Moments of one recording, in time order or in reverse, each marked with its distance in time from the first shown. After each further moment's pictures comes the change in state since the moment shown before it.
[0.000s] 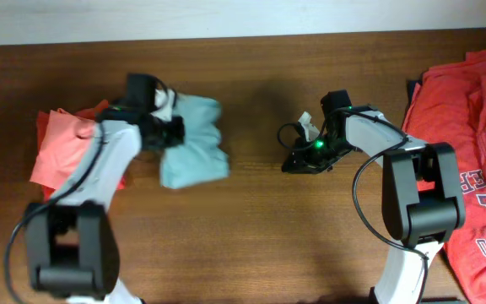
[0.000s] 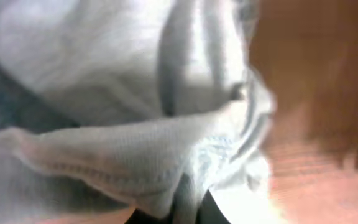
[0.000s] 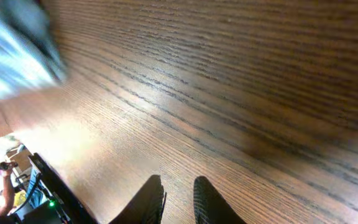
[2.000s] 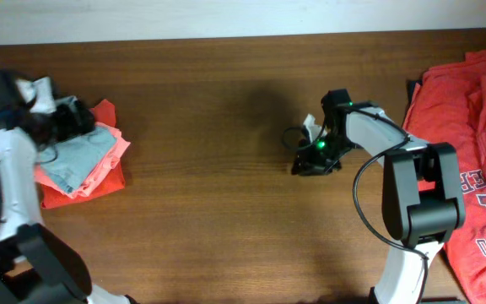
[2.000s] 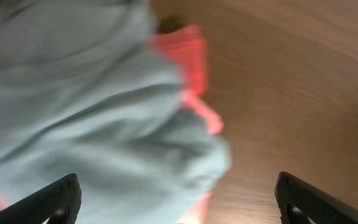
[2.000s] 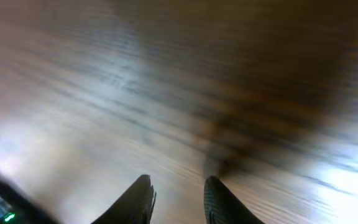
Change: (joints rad) left arm 0.475 -0.055 0.138 -0.119 0.076 0.157; right arm 0.000 -0.003 0.054 -0.106 0.209 -0.003
